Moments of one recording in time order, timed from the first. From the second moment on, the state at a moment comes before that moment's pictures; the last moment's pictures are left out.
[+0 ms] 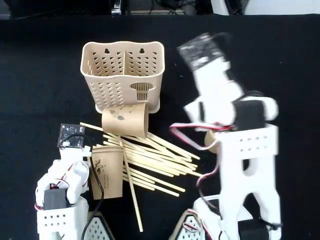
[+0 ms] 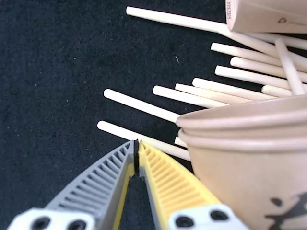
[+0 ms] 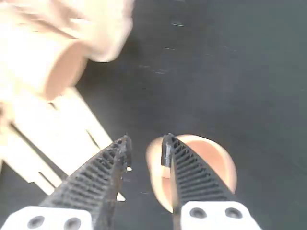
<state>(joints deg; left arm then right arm) -11.5 -103.8 96.3 72.0 -11.2 -10.9 -30.0 8.5 92.5 19.7</state>
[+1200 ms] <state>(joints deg) -11.5 -103.8 96.3 72.0 -11.2 -33.7 -7.1 22.9 65.5 5.5</state>
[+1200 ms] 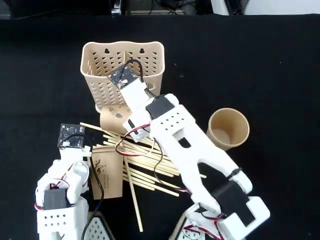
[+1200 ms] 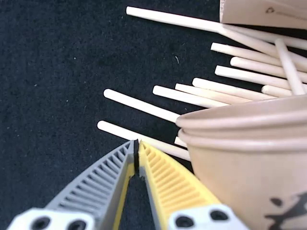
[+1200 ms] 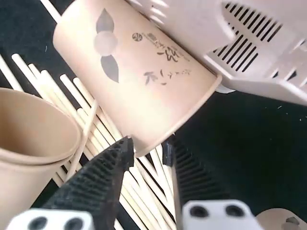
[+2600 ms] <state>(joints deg) -11.5 -103.8 96.3 72.0 -11.2 -33.2 -38.5 29.0 87.3 29.1</state>
